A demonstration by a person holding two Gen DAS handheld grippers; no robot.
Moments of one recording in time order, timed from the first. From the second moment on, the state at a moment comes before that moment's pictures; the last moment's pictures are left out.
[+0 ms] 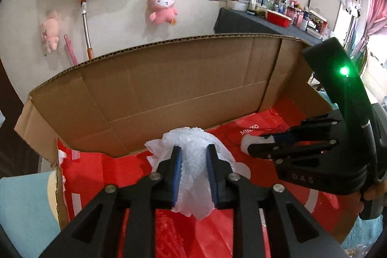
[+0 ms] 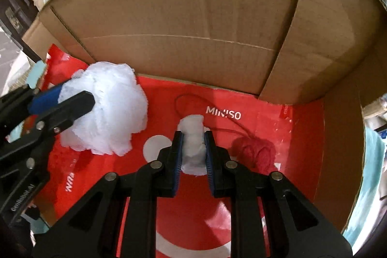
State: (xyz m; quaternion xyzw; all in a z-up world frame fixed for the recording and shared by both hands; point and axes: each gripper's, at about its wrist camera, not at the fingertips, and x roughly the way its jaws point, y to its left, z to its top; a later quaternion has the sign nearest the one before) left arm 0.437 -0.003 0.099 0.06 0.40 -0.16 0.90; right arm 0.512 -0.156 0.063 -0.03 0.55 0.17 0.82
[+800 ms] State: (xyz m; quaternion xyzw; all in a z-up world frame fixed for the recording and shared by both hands) left arm 0.432 0.015 0.112 0.04 0.39 -0.13 0.91; right arm 0.492 -0.149 0.056 -0.06 0.53 0.16 0.83
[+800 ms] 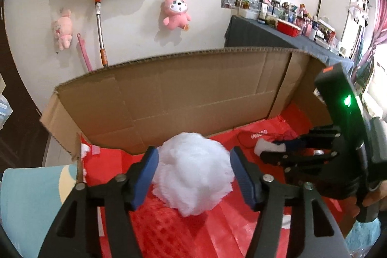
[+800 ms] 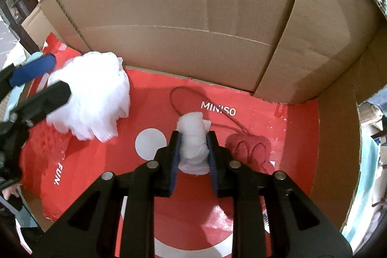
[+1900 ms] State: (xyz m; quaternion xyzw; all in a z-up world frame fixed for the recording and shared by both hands) left arm 0.220 0.034 0.229 -0.01 0.24 -0.10 0.96; right arm 0.274 -0.182 0.238 -0.01 0.35 0.12 0.93
